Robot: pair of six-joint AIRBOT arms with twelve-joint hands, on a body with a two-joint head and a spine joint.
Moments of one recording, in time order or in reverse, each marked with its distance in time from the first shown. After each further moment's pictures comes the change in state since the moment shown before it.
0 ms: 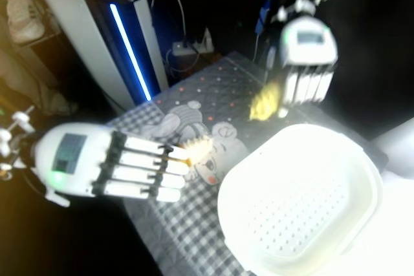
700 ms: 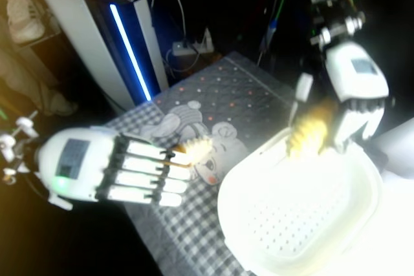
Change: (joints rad) left arm -0.026 -0.386 0.503 -0.324 0.272 0.036; right arm 0.000 -0.040 0.032 -0.008 -0.001 0.003
